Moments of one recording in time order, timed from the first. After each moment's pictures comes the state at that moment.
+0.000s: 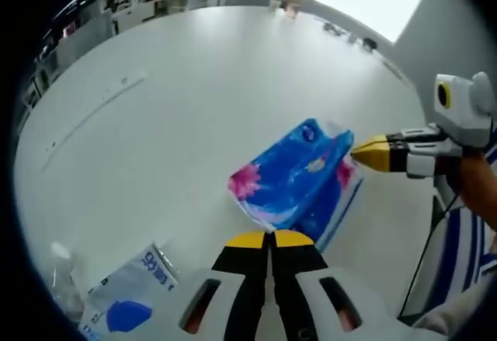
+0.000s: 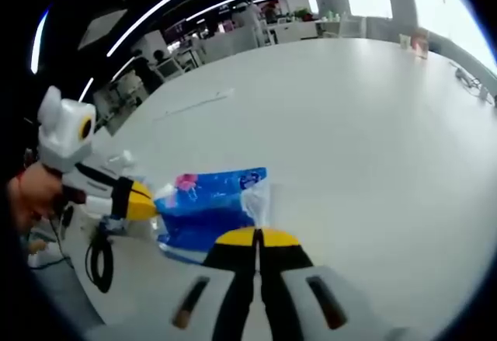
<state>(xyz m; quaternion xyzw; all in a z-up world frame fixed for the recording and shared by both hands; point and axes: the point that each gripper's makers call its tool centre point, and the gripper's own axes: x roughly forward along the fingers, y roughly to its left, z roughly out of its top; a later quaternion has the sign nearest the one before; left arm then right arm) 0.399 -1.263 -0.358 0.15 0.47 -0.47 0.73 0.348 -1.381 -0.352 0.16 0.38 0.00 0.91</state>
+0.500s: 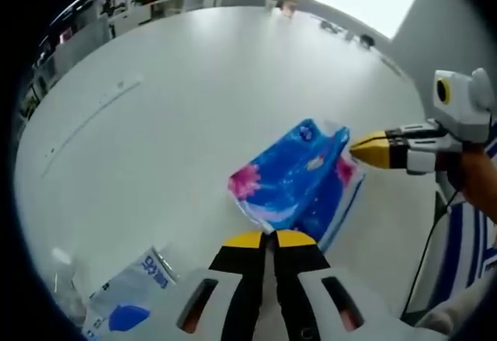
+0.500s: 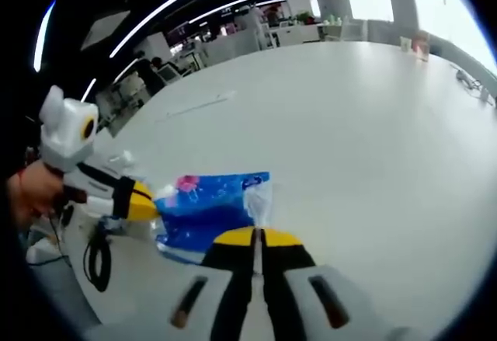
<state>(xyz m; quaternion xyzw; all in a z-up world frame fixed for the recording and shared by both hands) 0.400 -1.263 -0.361 0.16 0.47 -0.48 0.72 0.351 -1.383 -0.352 0.15 0.37 0.00 0.92</state>
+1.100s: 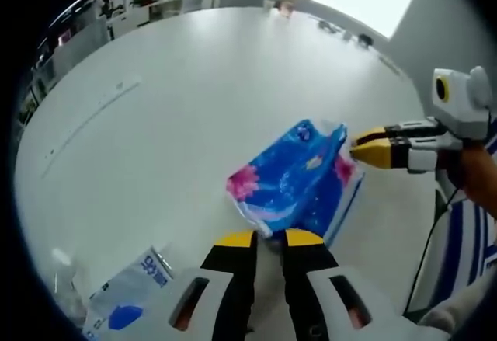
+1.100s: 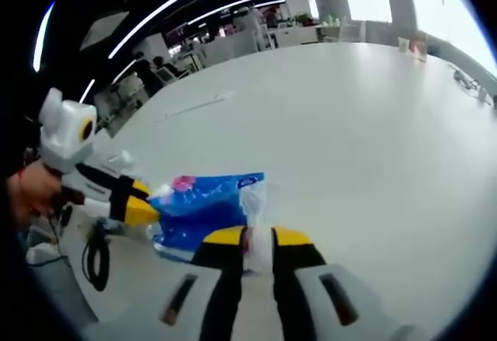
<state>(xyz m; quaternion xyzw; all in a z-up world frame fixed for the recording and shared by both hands) 0.399 -1.264 -0.362 0.16 0.46 -0.48 0.72 0.348 -1.386 -0.352 0.15 0.37 0.00 0.92</state>
